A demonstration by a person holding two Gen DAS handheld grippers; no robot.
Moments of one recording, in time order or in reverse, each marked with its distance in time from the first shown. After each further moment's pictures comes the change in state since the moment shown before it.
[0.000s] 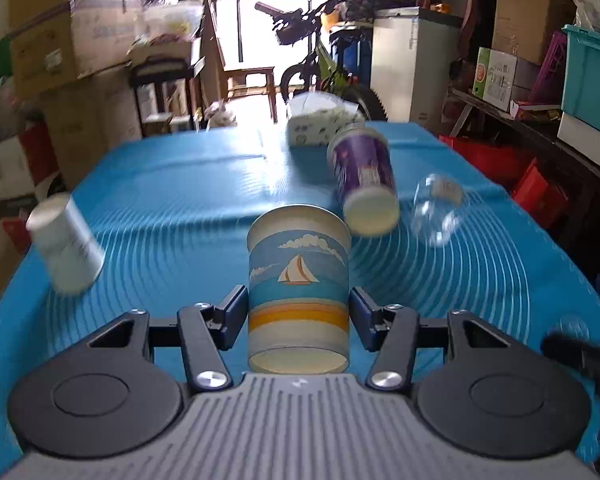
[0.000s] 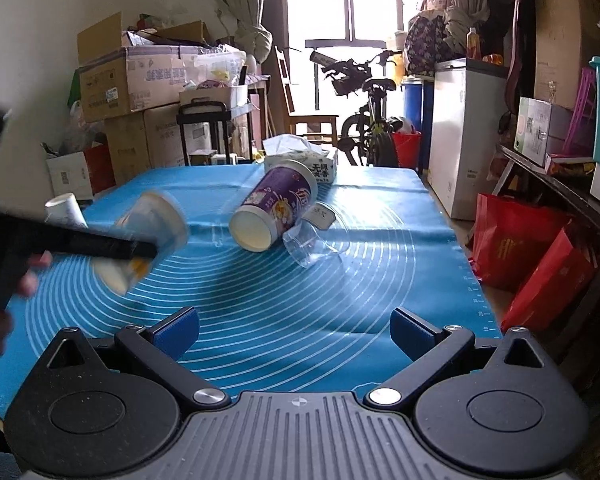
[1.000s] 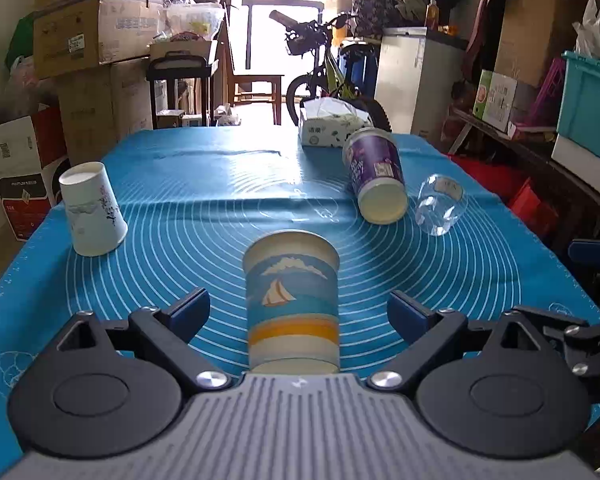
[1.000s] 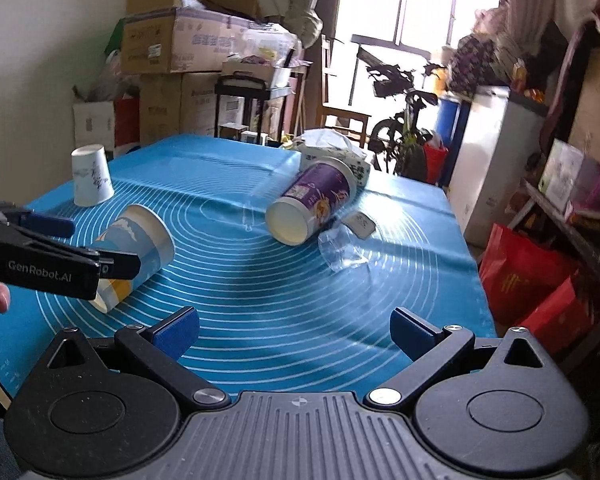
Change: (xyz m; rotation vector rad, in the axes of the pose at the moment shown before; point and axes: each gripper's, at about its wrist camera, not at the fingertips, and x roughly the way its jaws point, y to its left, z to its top) left arm -0.022 0.028 -0.026 -0.068 -0.060 -0.032; right arm 0.005 0.041 0.015 -0.233 0.055 0.001
